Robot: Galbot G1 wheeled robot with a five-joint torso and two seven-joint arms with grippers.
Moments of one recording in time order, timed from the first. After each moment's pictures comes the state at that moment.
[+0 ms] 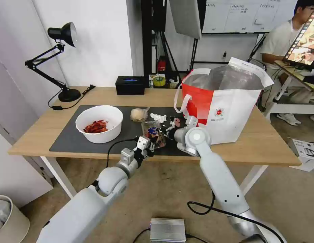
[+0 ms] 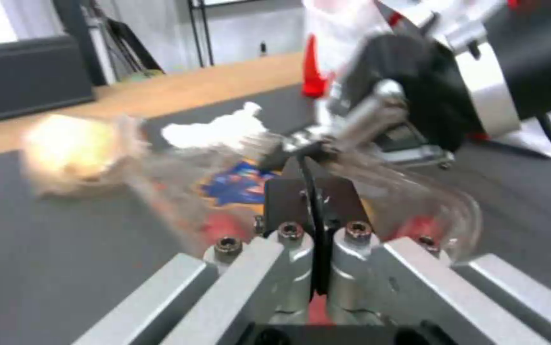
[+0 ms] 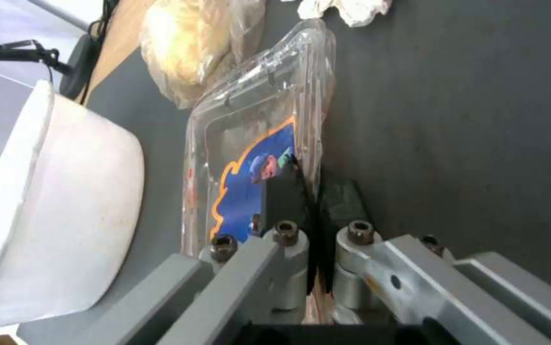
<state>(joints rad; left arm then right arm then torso) 0.91 -1.00 0.03 -1.84 -0.48 0.17 -0.06 -0.62 1.41 0.14 1.54 1.39 -0.69 0.61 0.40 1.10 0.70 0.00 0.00</state>
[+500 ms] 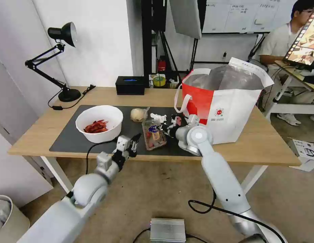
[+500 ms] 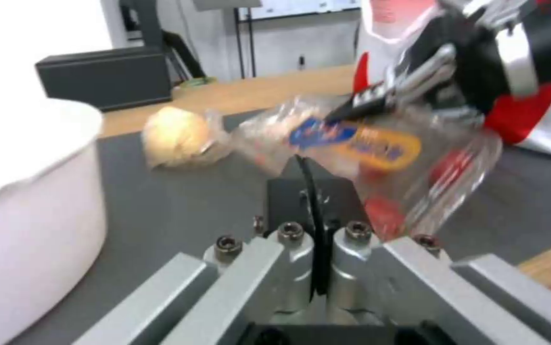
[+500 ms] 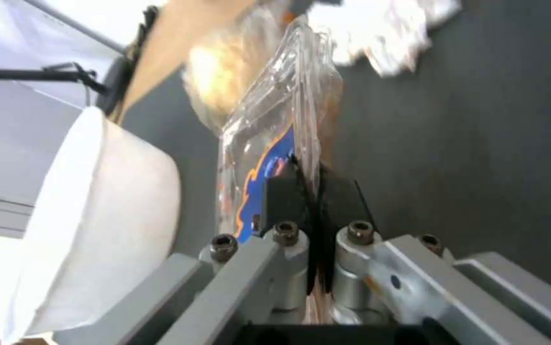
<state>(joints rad) 1.18 -0.96 -0.20 -2.00 -0.46 0.13 -0.06 -0.61 1.40 0.17 1.57 1.40 -0.68 0.56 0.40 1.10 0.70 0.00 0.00</state>
